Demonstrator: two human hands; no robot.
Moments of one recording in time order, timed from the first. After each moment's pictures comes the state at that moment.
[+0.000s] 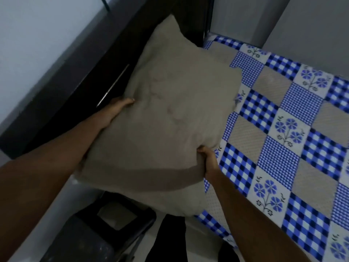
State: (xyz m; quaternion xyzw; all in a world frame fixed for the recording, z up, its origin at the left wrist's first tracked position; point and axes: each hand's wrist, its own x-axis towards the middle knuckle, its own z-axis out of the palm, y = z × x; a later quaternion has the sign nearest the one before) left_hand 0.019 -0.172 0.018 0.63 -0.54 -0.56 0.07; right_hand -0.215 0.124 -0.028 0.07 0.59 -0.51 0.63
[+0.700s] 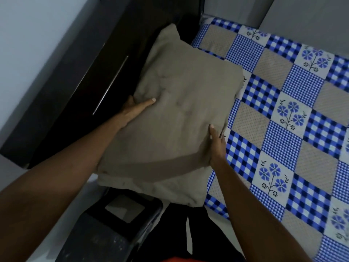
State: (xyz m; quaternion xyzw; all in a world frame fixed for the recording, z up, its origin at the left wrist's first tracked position) left_hand -0.022 -0.133 0.042 0.64 -0.57 -0.51 0.01; right_hand -0.205 0.112 -0.028 0.09 0.69 -0.55 0.47
